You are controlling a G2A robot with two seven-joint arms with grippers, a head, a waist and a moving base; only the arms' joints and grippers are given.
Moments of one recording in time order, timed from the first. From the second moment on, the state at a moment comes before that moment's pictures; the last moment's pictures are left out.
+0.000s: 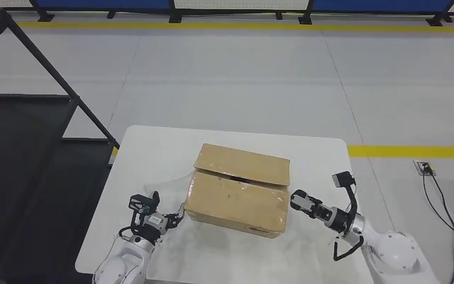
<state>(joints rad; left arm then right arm) 1.42 -1.19 -1.41 -1.62 1.22 -0.21 0.05 -1.22 -1.13 1.52 -1.60 0.12 -0.40 0.90</state>
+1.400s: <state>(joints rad) 1.38 -1.20 -1.37 -1.58 1.21 -0.23 0.08 -1.13 -1.09 1.48 -1.52 0.30 -0.50 1.16</state>
